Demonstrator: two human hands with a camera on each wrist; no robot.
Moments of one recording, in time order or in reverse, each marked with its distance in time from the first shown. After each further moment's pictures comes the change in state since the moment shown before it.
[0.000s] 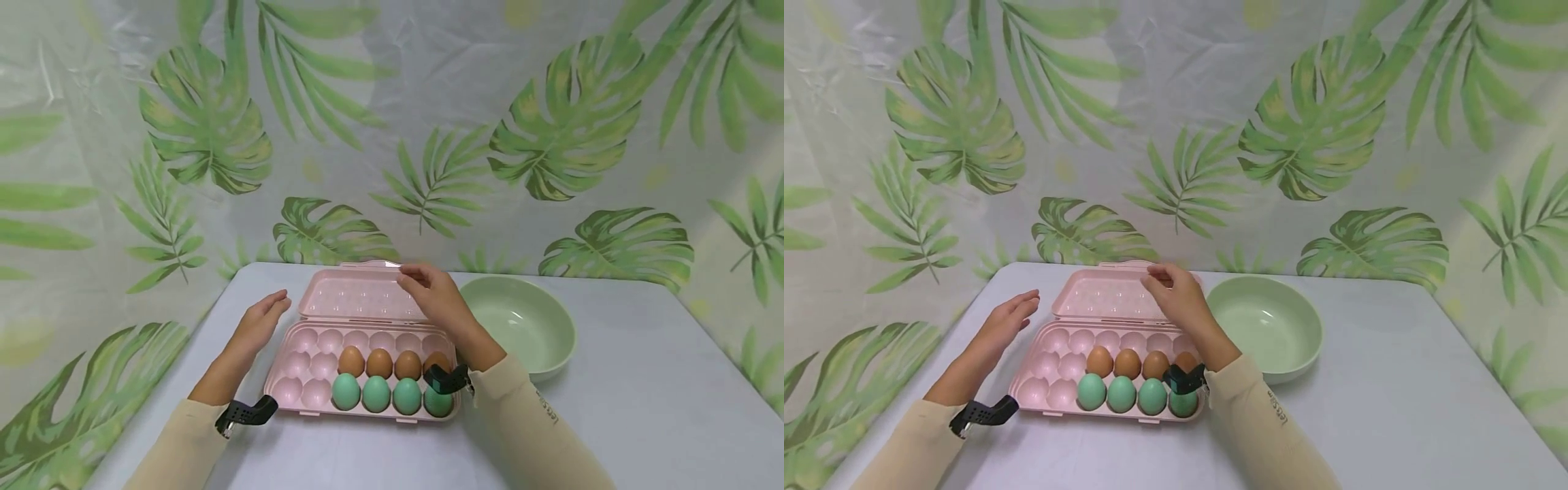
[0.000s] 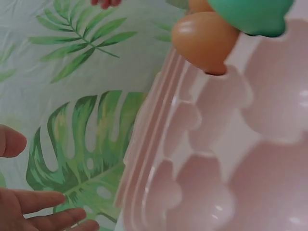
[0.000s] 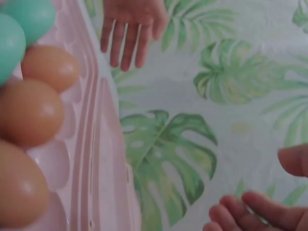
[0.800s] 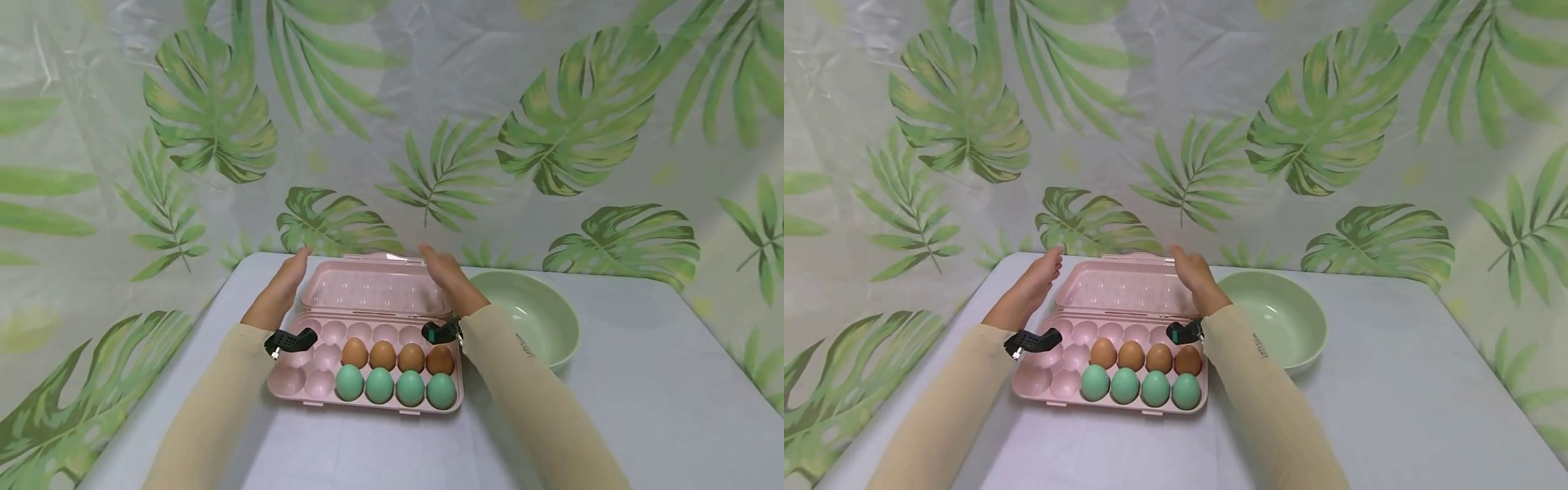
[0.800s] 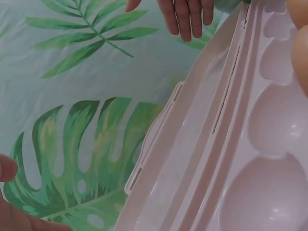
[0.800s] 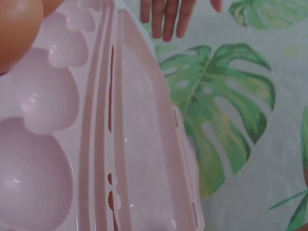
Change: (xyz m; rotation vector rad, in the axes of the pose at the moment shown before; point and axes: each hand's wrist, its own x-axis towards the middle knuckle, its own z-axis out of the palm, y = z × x) left_hand 0.084 0.034 0.020 -0.274 -0.002 -0.222; right_hand 0.064 0.030 -0.010 0.077 0.003 0.535
